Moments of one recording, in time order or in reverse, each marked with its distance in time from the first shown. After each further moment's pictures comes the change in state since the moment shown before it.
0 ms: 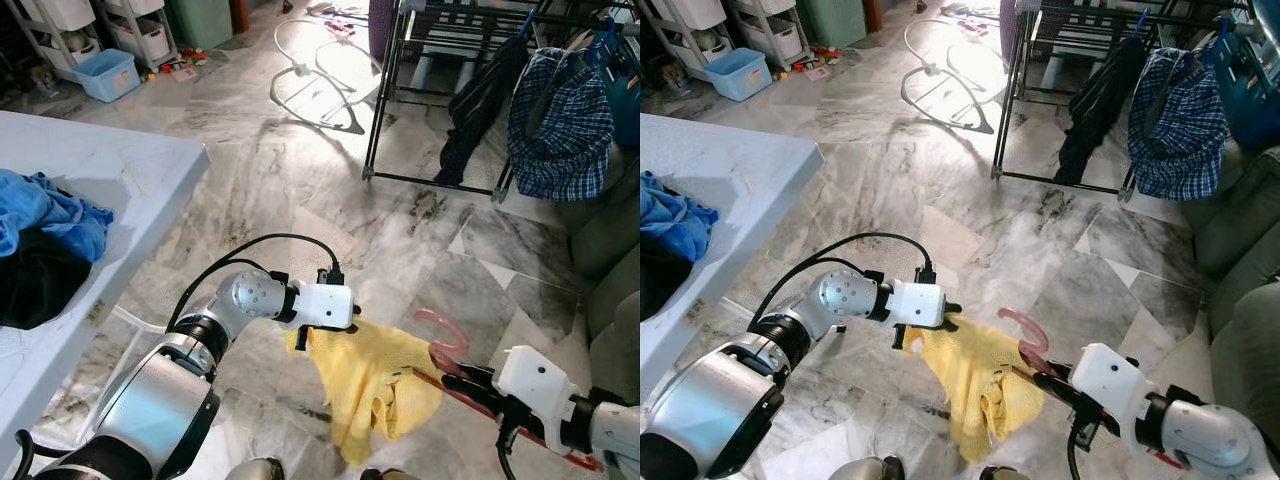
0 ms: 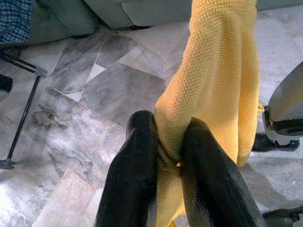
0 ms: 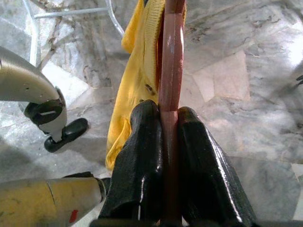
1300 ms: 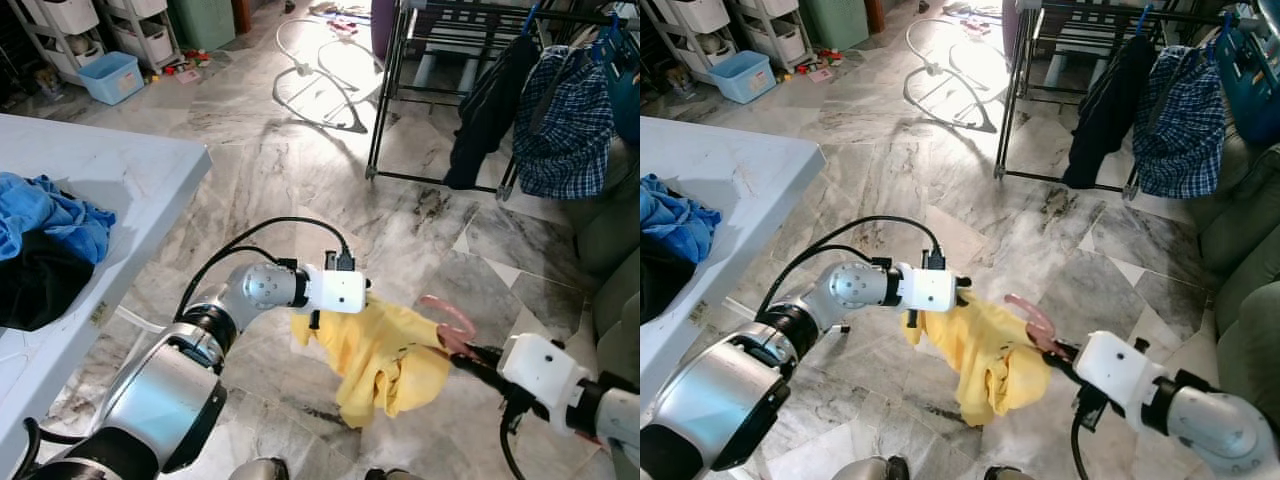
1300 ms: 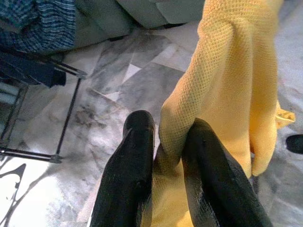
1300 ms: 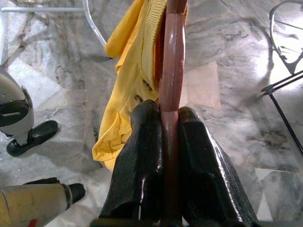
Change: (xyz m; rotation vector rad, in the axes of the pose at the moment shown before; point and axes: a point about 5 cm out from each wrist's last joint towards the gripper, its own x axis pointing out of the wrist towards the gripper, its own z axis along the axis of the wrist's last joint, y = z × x) left arm 0.003 0.020 0.013 0.095 0.008 0.146; right arm -0.002 -0.013 0.006 -0.101 -0.014 -0.095
